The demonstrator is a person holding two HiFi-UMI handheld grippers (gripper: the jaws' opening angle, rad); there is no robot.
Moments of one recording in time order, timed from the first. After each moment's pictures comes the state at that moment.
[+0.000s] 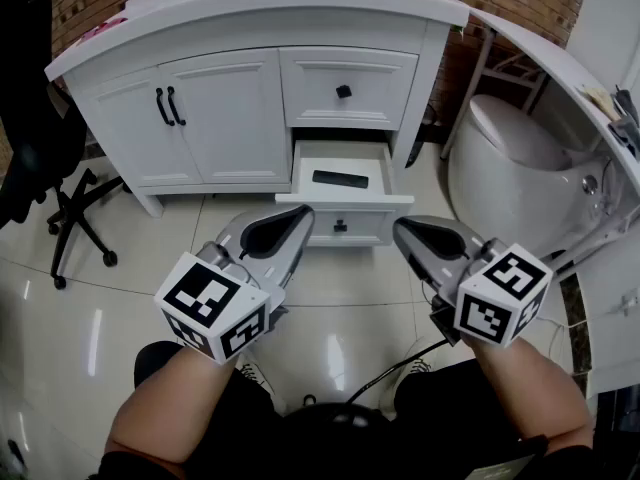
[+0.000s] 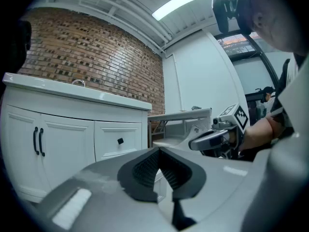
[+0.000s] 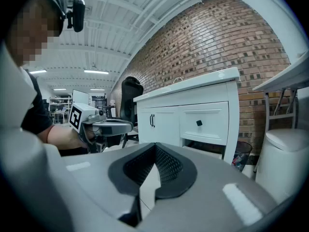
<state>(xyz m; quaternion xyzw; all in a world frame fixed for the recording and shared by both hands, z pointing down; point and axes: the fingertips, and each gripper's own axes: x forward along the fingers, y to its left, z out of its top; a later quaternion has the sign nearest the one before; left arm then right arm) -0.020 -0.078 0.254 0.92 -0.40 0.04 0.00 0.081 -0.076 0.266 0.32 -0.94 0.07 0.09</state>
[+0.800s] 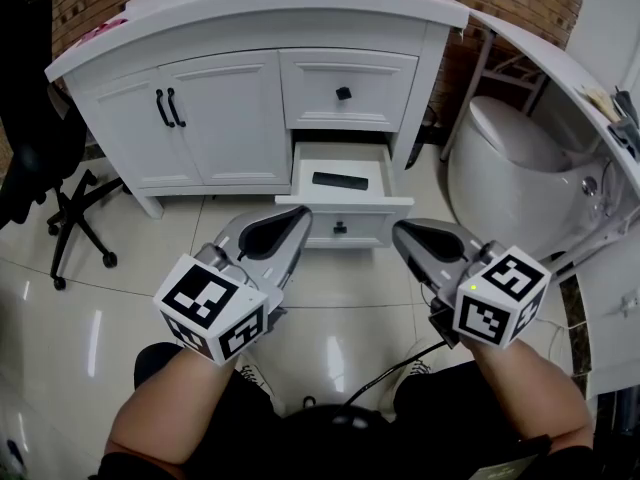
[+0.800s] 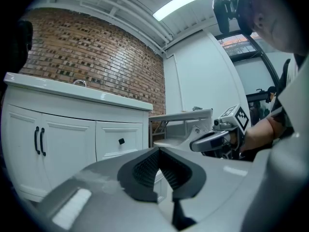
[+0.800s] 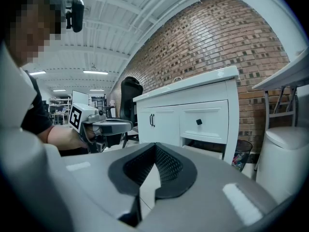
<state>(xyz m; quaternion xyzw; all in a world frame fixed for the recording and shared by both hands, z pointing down) -0.023 -0.078 0.253 0.91 -0.41 0.04 0.01 0.081 -0.076 0.269 0.32 -0.94 0.08 0.09</state>
